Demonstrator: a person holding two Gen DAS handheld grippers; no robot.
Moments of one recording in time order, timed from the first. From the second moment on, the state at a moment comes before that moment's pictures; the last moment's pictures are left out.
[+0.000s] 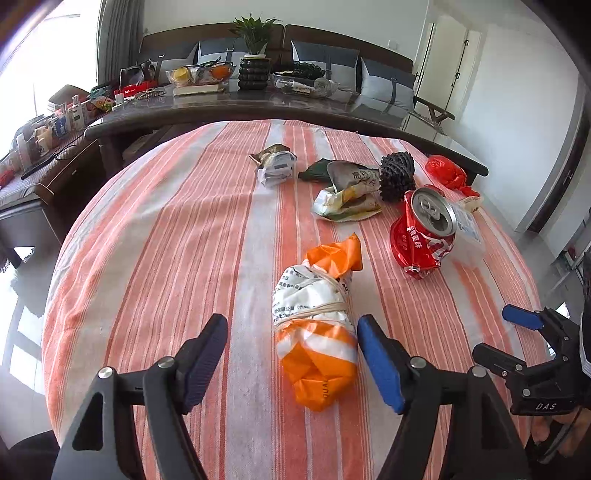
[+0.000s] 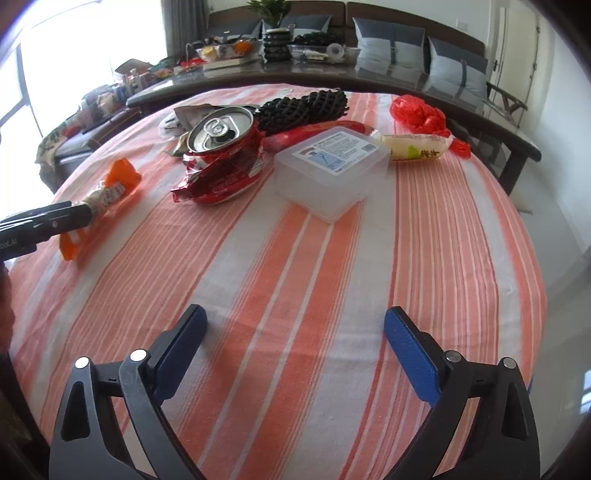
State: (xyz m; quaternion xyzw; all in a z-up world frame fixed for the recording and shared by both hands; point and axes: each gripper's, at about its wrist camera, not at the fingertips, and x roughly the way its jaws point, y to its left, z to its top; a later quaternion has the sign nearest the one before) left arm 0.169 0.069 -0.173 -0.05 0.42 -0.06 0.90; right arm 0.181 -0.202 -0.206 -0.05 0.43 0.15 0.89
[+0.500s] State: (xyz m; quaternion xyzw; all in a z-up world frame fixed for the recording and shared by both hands) left arm 0.171 0.072 -0.185 -0.05 0.43 -0.07 0.90; right arm 0.266 -0.104 -0.208 -0.05 0.45 0.11 0.88
